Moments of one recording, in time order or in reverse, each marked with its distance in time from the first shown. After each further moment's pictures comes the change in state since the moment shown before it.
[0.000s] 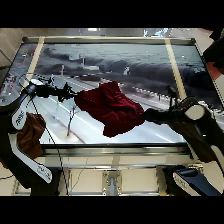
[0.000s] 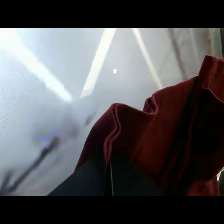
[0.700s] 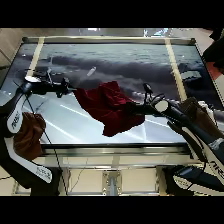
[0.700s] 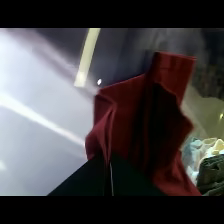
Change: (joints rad) left arm 0.024 0.105 -0.001 -0.119 -0.021 0.115; right arm 0.212 -0.314 0.172 0.169 -0.338 -0.127
